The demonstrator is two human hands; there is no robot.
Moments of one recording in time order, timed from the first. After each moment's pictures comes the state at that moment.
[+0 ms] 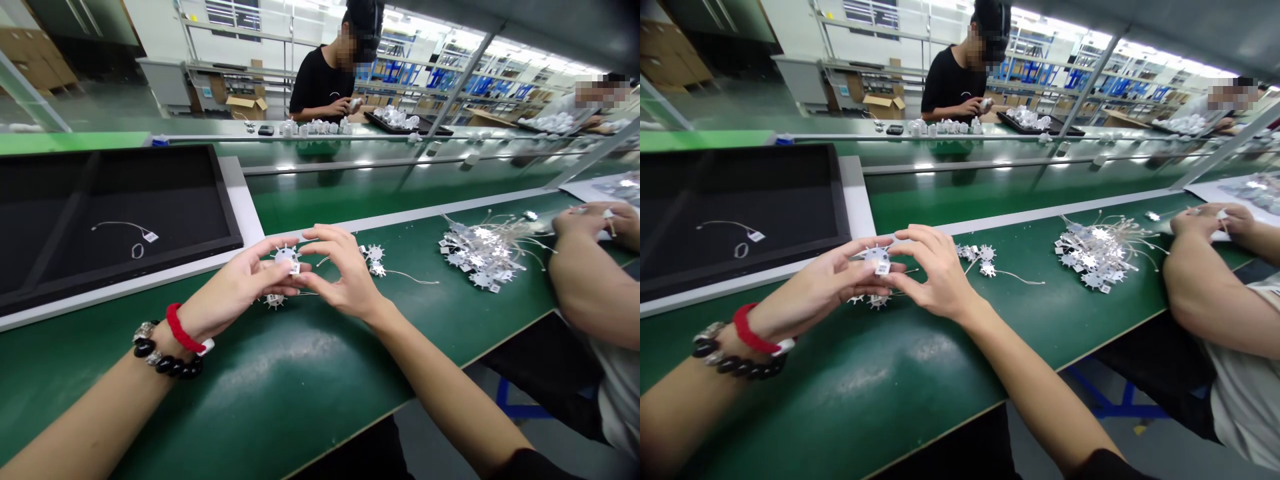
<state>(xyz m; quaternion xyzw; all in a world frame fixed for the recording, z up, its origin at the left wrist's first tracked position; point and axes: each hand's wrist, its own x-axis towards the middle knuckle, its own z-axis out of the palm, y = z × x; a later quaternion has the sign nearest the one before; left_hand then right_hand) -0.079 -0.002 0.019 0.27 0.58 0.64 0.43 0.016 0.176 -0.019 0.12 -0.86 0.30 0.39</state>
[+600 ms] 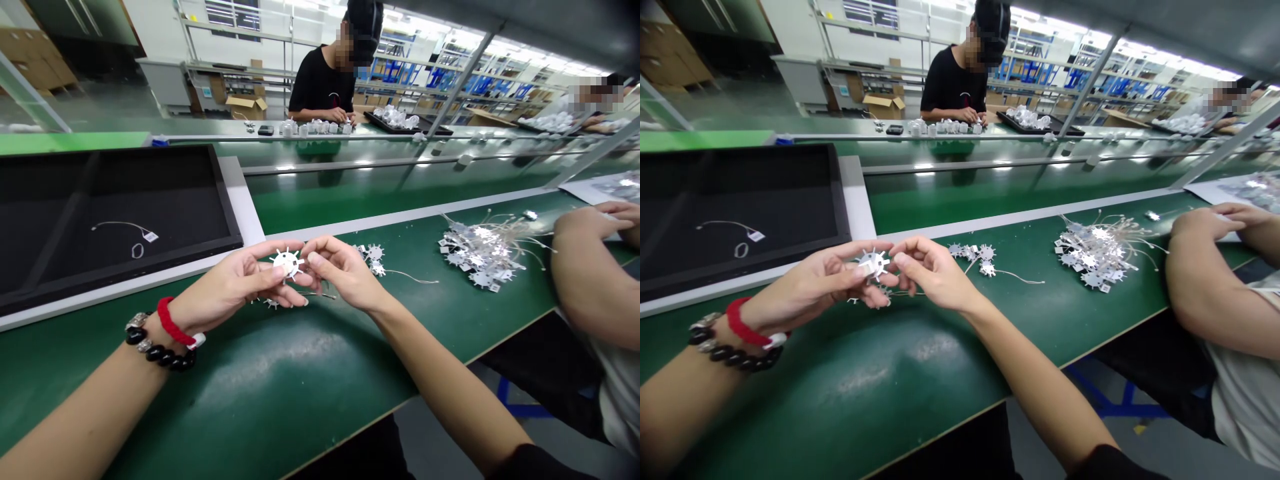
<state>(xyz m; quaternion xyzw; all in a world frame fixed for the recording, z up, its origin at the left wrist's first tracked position) -0.087 -0.010 0.026 0.31 0.53 0.61 0.50 0.016 0.171 -0.011 0.05 -0.68 0.73 0.13</state>
